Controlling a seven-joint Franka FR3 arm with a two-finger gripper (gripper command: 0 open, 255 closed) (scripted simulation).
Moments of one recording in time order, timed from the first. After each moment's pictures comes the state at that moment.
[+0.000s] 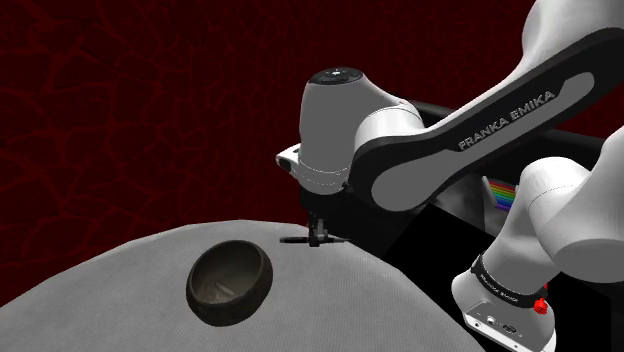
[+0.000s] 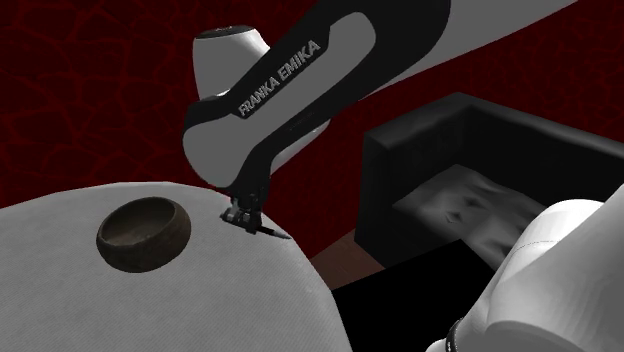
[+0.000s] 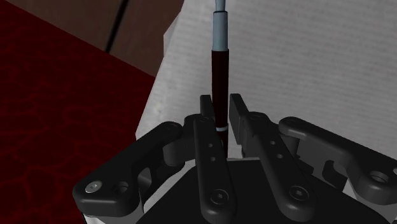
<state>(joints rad) 0.38 -0.26 0.31 -2.55 0.11 2.35 -0.23</state>
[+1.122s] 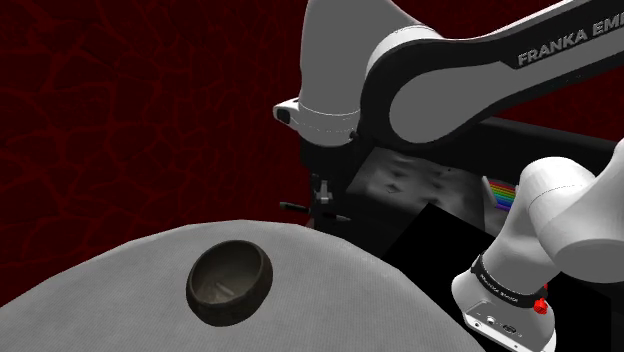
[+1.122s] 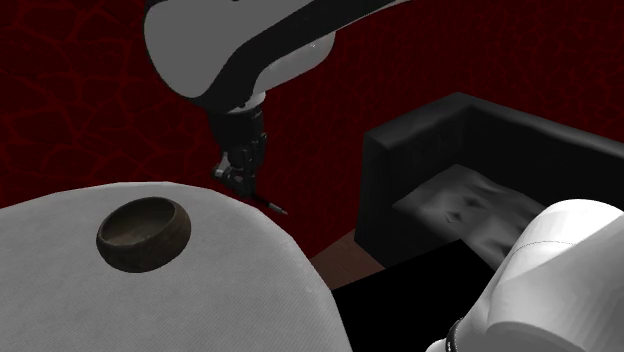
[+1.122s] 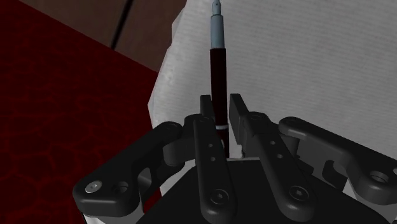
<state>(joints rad) 0.39 -0.38 0.28 -2.42 0.12 2.09 -0.25</state>
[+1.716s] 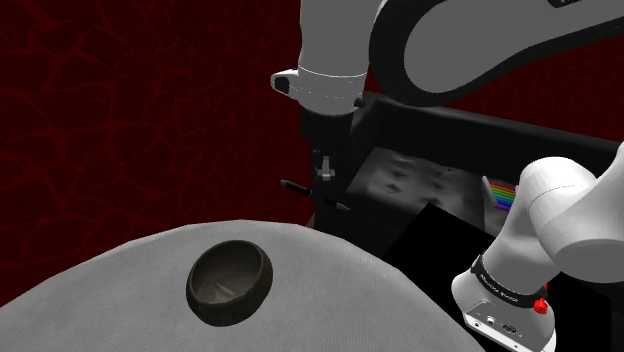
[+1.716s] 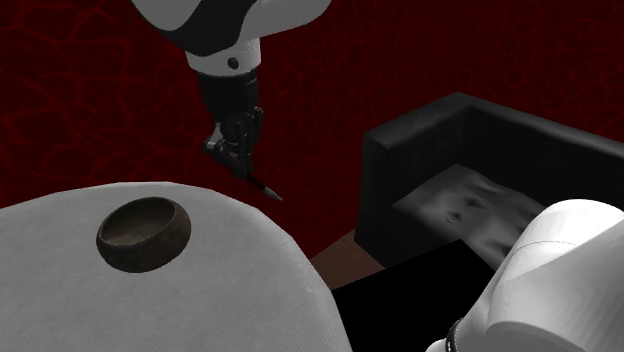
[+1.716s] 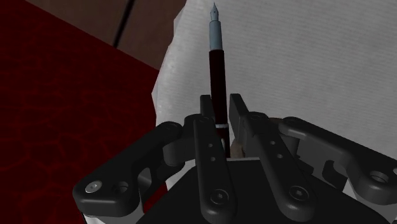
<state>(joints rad) 0.39 -0.41 0.27 -2.32 0.12 1.97 -0.25</state>
